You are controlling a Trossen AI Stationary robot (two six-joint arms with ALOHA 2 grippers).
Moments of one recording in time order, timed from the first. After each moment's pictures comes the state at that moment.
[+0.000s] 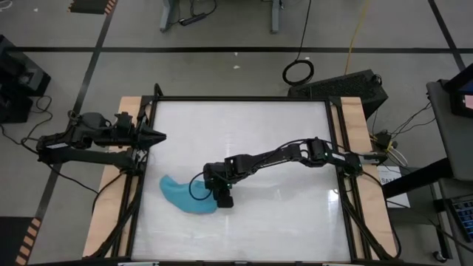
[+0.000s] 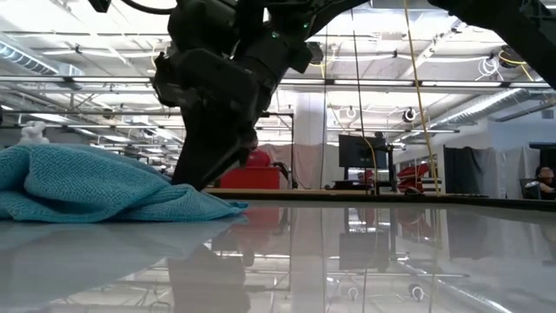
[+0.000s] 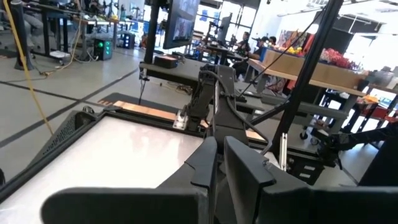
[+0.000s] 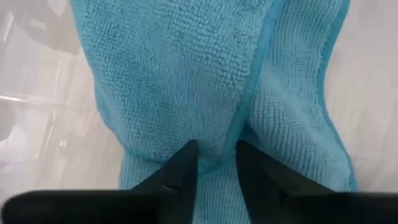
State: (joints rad) left arm 0.00 0.39 0.79 -0.41 0.00 -0.23; right arm 0.10 2.37 1.91 -0.58 -0.24 0.07
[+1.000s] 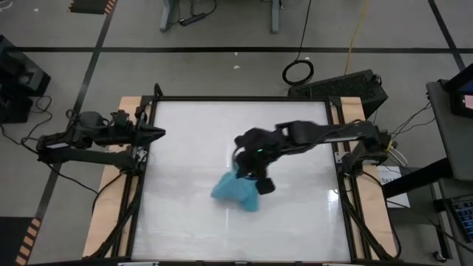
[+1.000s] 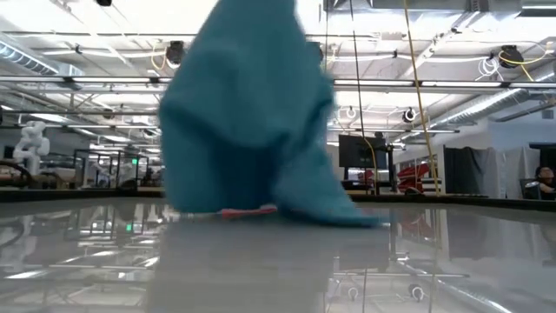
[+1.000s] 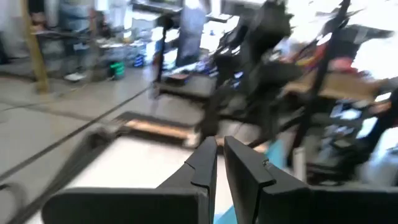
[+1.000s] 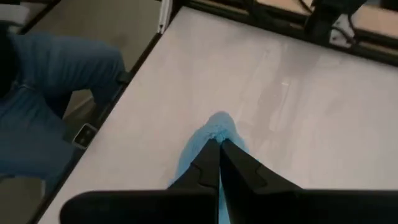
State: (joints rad) left arm 0.00 0.41 0.79 -0.35 -0.06 -0.17; right arm 0.12 1.76 1.90 -0.92 -0.23 -0.18
